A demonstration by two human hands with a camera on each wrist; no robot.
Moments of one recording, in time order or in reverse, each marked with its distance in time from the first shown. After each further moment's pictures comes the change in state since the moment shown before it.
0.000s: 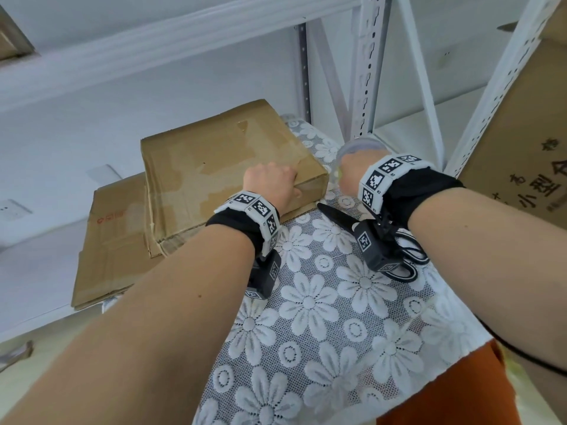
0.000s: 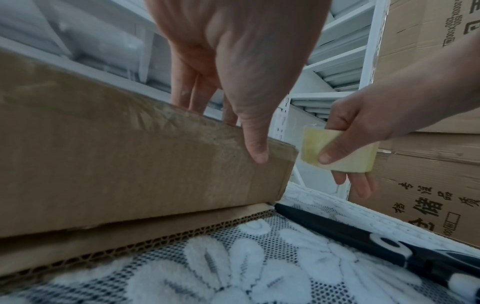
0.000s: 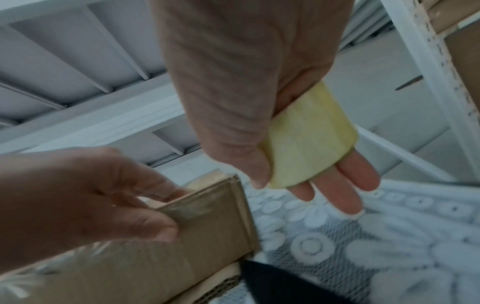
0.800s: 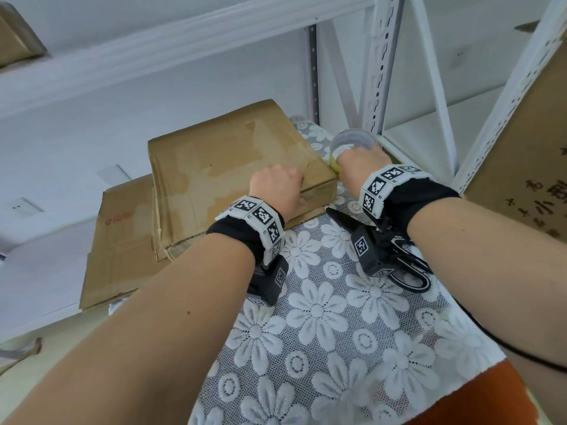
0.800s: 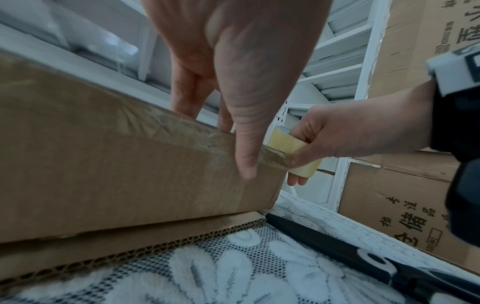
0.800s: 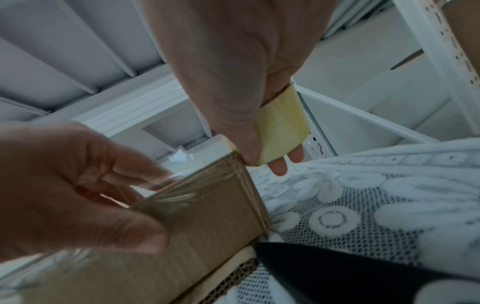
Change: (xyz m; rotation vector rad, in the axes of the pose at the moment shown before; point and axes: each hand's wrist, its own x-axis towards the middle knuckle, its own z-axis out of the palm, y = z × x) left_hand -0.007 -0.004 -0.006 -0.126 0.005 -0.003; right_hand 0.017 -0.004 0.006 0.070 0.269 -0.105
